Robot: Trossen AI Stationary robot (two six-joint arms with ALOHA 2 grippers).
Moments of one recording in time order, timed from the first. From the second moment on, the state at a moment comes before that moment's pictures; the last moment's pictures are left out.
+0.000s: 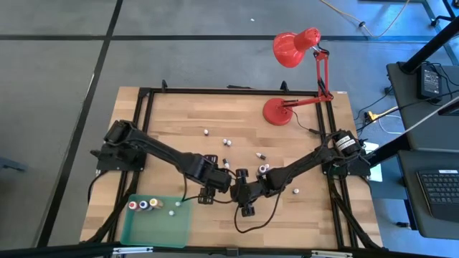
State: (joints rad) left arm -0.33 1.85 1.47 -0.95 -0.13 -0.28; right arm 0.41 1.97 1.21 -0.14 0.18 0.18
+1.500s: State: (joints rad) left arm -0.33 1.88 1.47 -0.95 -0.09 -0.32; right arm 0.41 1.97 1.21 -0.14 0.18 0.18
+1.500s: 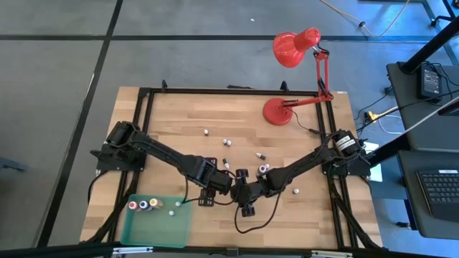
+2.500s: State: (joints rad) left arm -0.36 1.63 1.47 -1.13 -0.03 -0.60; right arm 0.41 1.97 1.21 -0.14 0.18 0.17
